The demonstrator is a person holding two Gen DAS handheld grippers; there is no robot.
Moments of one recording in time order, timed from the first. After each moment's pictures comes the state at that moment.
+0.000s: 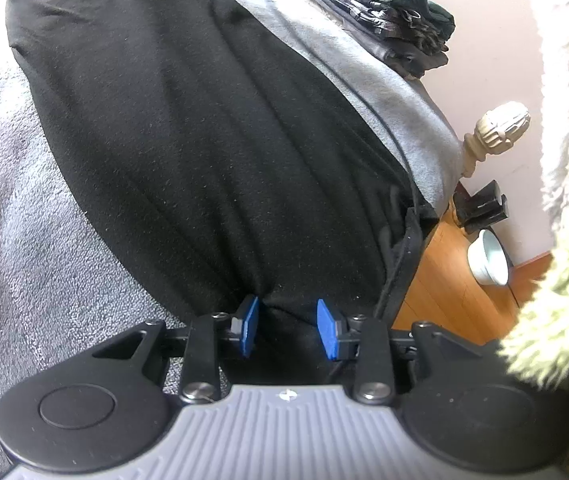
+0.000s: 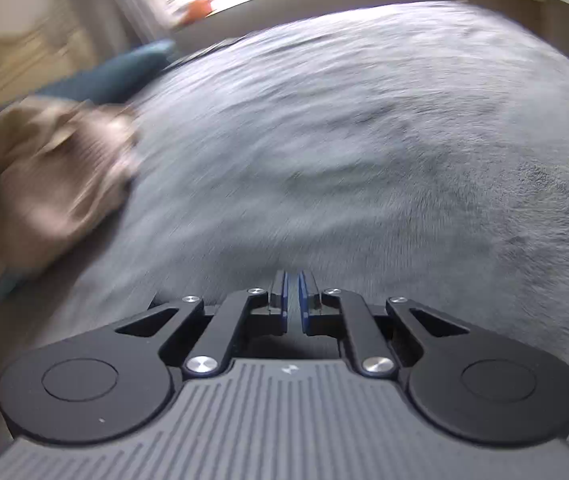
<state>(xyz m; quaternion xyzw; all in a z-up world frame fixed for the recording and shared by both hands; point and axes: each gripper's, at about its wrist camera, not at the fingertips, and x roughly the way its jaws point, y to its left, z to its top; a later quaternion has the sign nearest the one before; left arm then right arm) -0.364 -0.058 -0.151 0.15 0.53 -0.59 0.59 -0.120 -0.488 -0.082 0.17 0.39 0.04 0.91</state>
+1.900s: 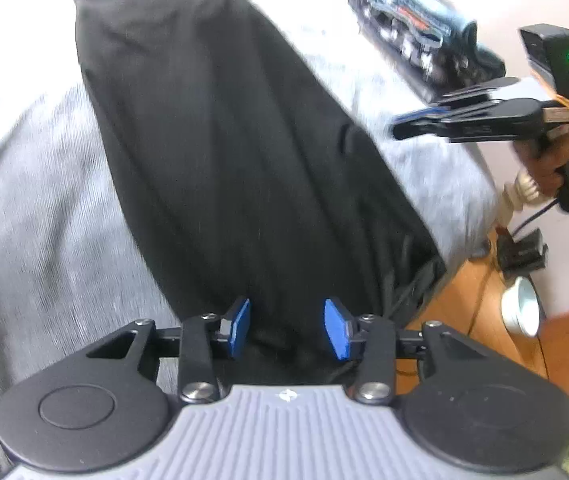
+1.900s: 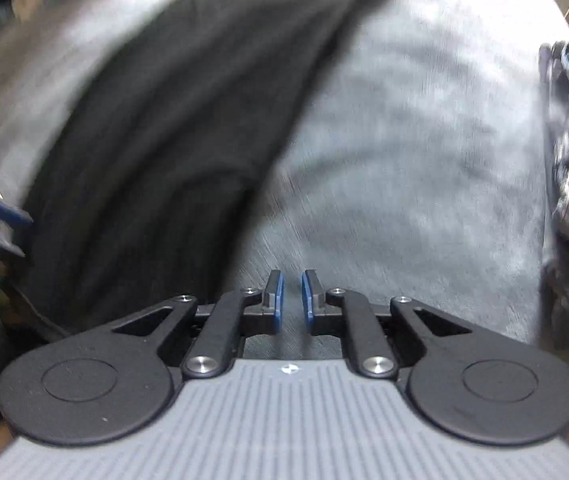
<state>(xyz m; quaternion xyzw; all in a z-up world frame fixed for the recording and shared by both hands) -0.365 -0.042 -0.095 0.13 0.54 -0.49 0.67 -0.438 -0.365 -0.088 0.05 0.54 0.01 0.84</state>
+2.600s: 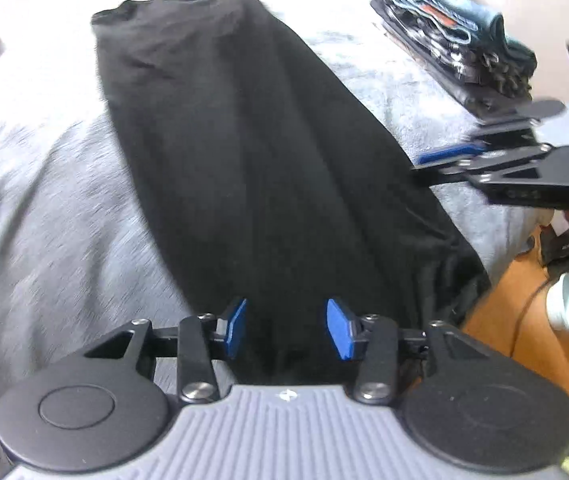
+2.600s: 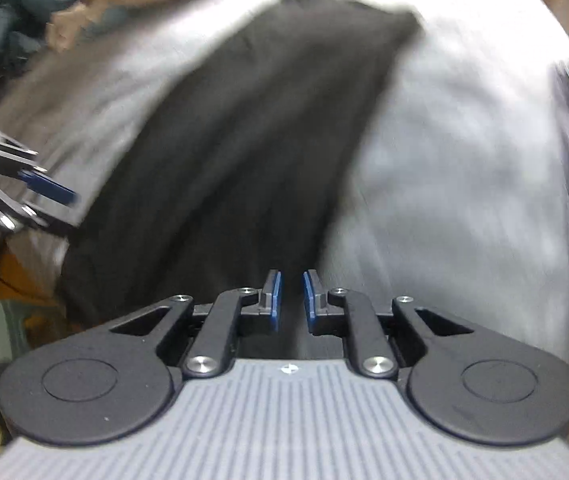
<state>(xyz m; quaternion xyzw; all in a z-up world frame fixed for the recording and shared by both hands) -0.358 -0.066 -0.107 0.20 0.53 -0.46 0.69 -0.440 -0.330 -0.092 0.05 0.49 0.05 0.87</state>
